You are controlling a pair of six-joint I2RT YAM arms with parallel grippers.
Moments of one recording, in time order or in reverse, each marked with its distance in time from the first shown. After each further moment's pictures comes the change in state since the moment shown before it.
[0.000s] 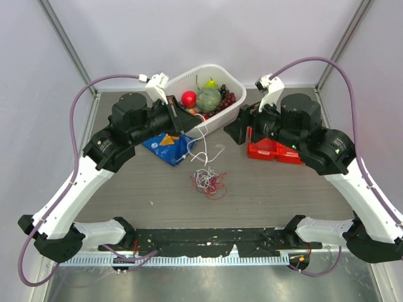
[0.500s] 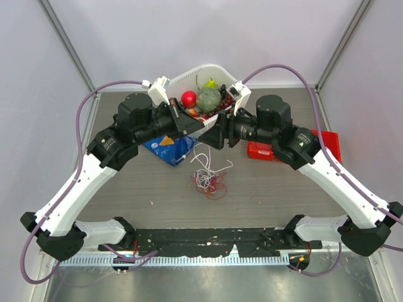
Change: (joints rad) left arm 0.004 0.026 -0.005 -0.058 0.035 -0.152; right arm 0.001 0.069 -0.161 0.309 -0.393 0.130
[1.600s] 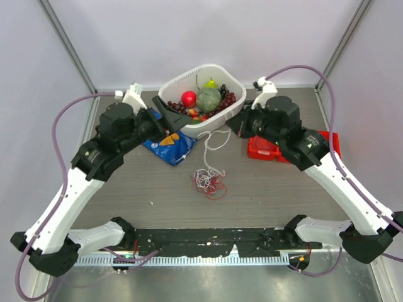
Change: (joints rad) left arm 0.089 -0.103 -0.095 -0.014 -0.092 -0.115; right arm -0.053 -0.051 -0.068 -0.019 0.286 0.064
